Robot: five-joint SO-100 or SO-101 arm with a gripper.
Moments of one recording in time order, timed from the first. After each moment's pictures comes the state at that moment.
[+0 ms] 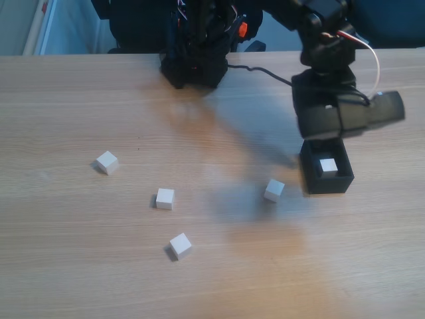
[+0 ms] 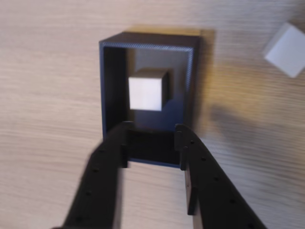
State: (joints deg) arm -38.3 97.1 92.2 61.5 -48.4
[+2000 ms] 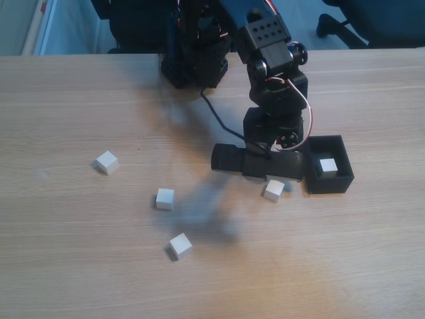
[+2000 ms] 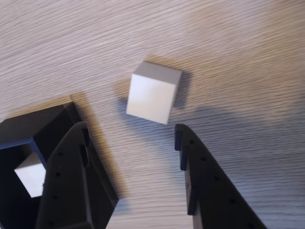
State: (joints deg) arm -25.6 94.6 110.6 45.5 -42.3
